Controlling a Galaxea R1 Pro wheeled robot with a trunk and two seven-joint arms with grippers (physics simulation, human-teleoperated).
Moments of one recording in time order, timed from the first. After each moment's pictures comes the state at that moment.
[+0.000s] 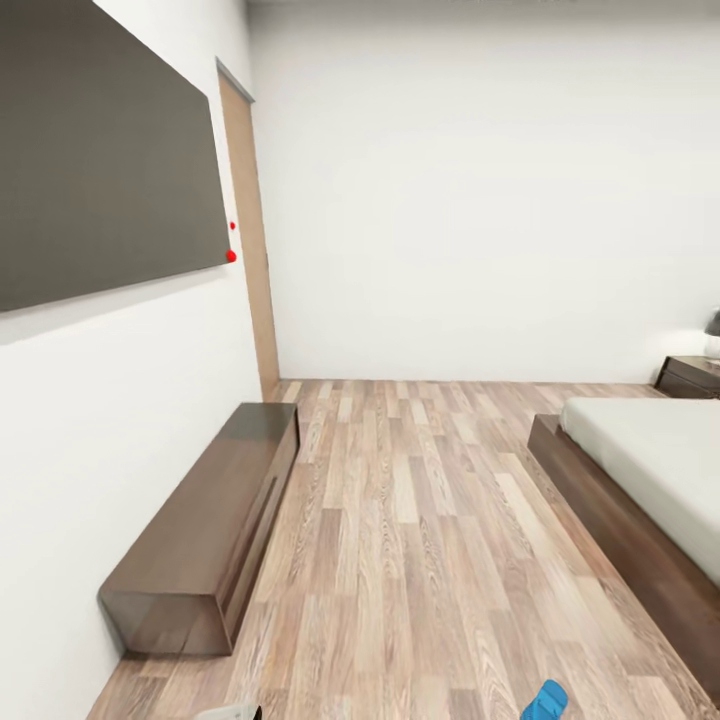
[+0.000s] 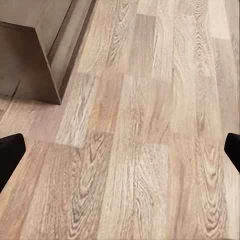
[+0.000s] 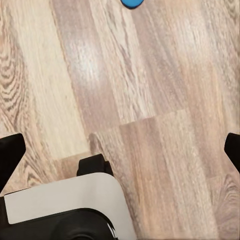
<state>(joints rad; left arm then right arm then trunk) -0.02 -0.09 0.12 -0.75 0.00 -0.18 0.00 0.00 -0.08 -0.23 -0.41 -0.05 -0.02 0.00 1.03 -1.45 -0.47</state>
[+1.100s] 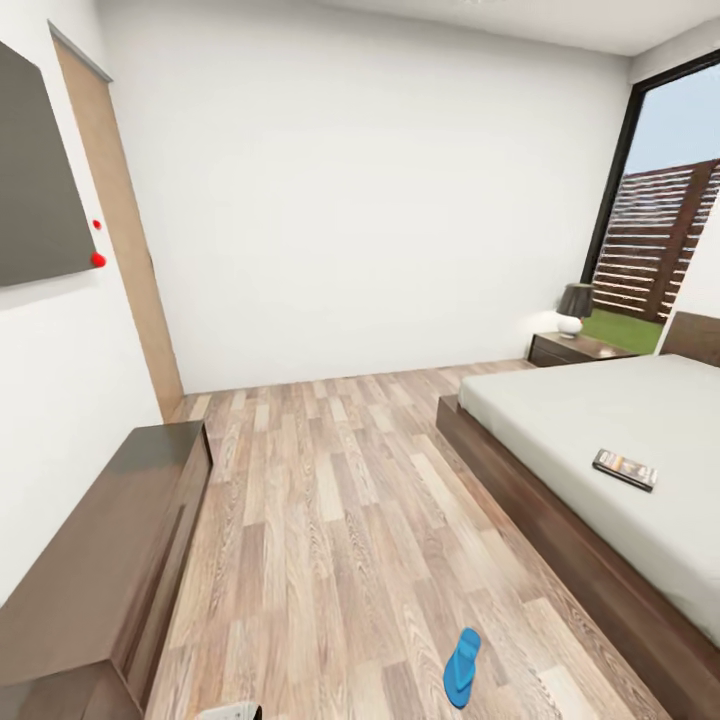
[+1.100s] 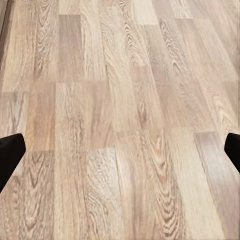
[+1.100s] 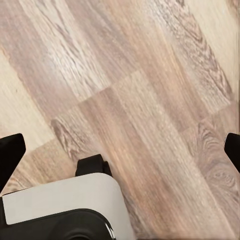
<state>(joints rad) -0.02 -0.09 0.12 -0.75 0.00 -0.19 0.00 0.00 -0.08 -0.23 -0.41 -0.05 -0.02 0.00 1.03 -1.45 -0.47</state>
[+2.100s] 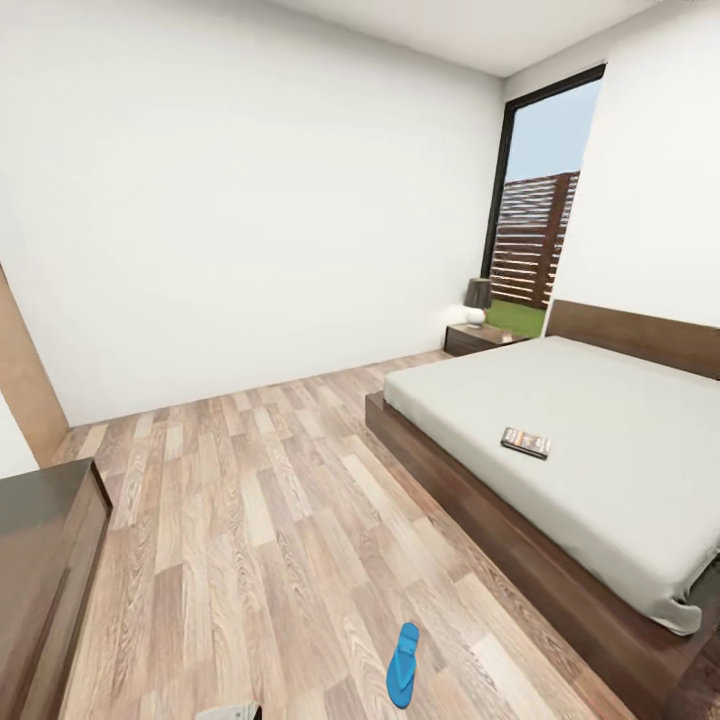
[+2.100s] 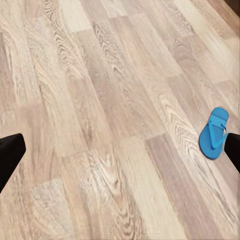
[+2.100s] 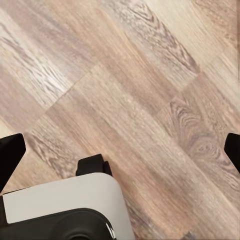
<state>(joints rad) -0.02 -0.09 0.12 -0.75 0.00 -0.18 0.00 0.00 -0.08 -0.23 -0.41 -0.05 -0.02 0.00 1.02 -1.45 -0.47</state>
